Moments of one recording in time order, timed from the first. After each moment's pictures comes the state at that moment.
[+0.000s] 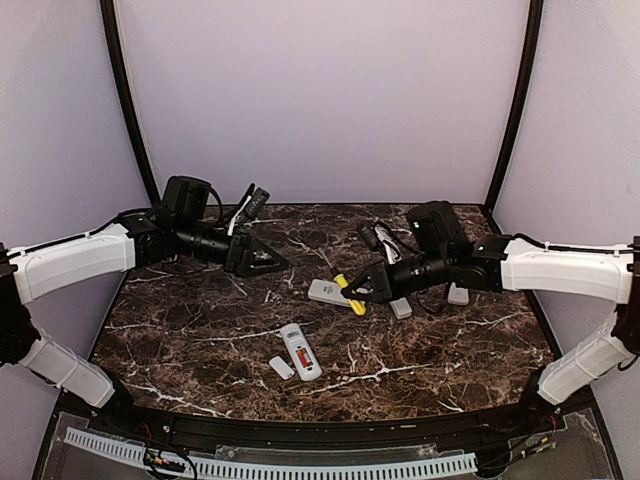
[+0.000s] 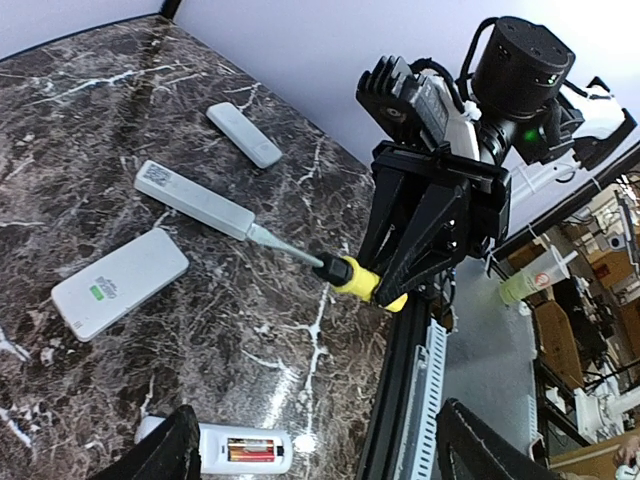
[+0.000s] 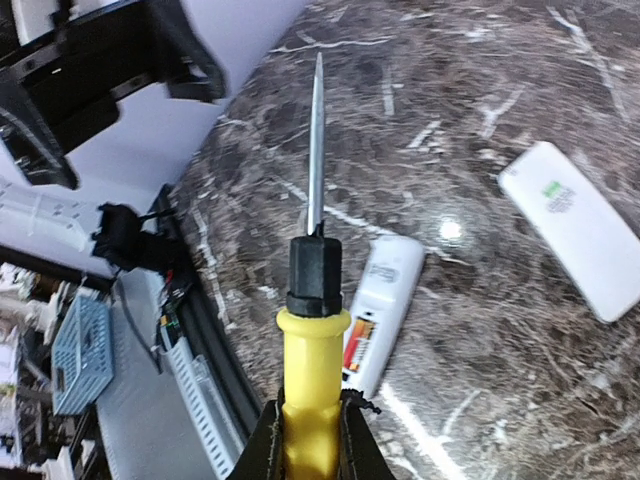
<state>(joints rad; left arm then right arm) -0.58 1.37 1.04 -0.23 0.78 -0.21 0.85 1.40 0.96 -0.20 -0.44 0.50</state>
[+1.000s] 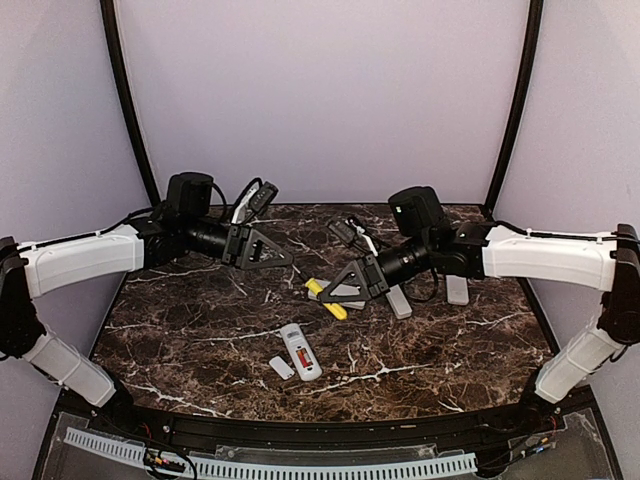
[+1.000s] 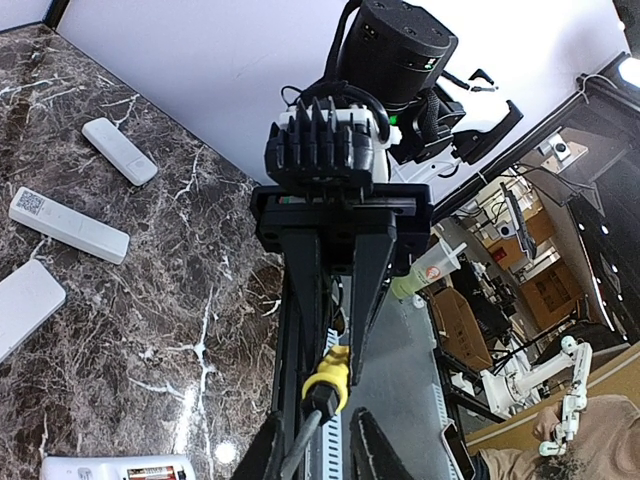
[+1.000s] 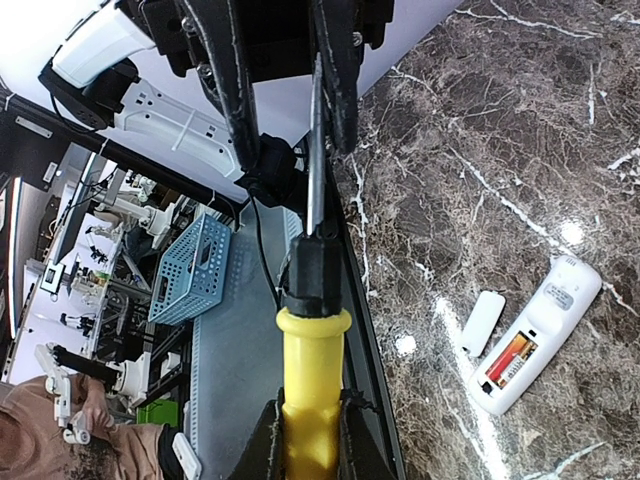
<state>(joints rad) -0.60 1.43 1.04 -0.02 1.10 -0.41 0.87 1.51 1.12 -0.17 -0.89 0.45</state>
